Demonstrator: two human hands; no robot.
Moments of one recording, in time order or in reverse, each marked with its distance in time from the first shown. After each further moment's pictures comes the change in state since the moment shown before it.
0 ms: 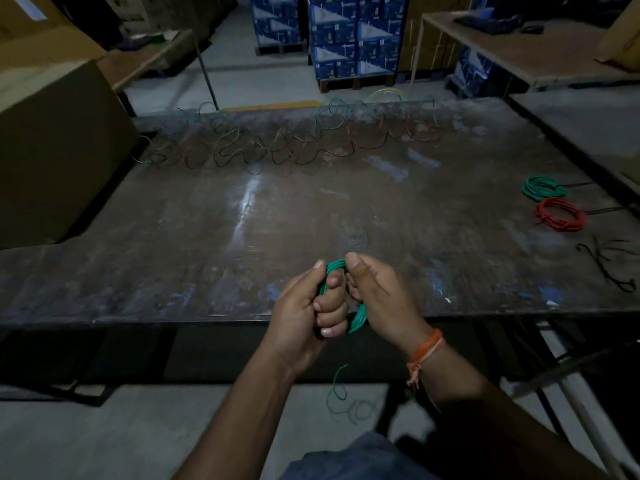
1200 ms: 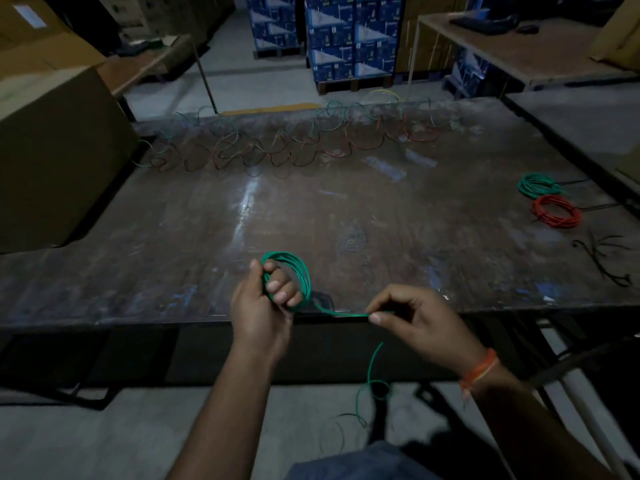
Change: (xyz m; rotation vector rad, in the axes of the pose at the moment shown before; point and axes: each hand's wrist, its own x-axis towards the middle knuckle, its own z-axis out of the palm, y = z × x) left_hand 0.005 0.016 -0.036 -0.183 0.314 0.330; right_hand -0.039 0.010 -0.060 -0.232 -0.200 -0.149
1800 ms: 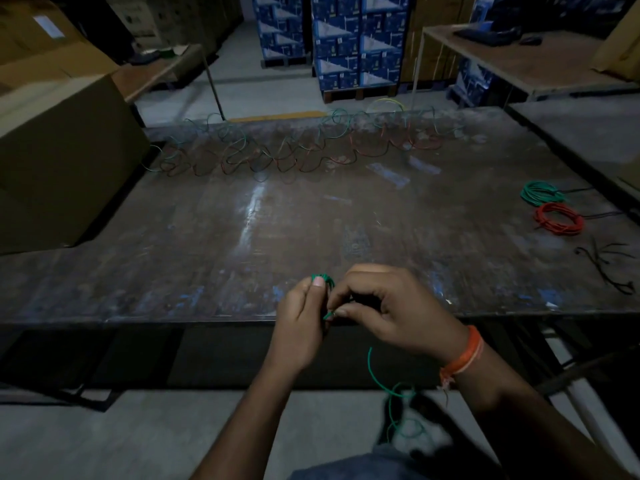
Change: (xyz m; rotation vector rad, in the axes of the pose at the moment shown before) left_hand -0.024 -0.024 0.002 1.073 -0.198 0.327; right_hand 0.033 -0.064 0.010 -0.246 -0.100 -0.376
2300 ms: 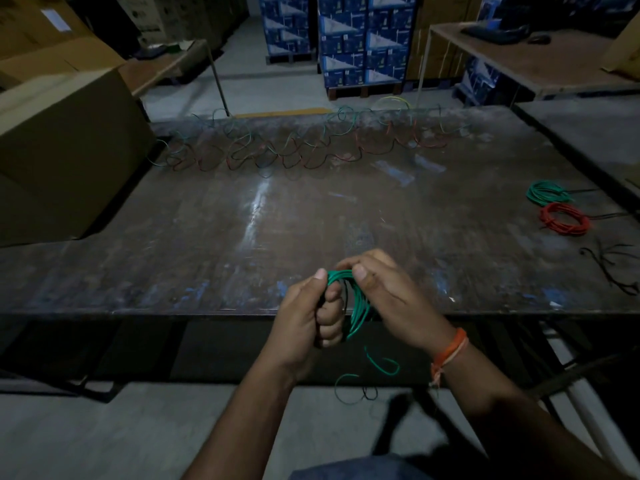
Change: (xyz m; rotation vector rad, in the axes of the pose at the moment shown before) left_hand -0.012 0.025 -0.004 -0.757 -0.235 -0.344; right_hand -0.005 0.022 0.025 0.122 0.135 0.295
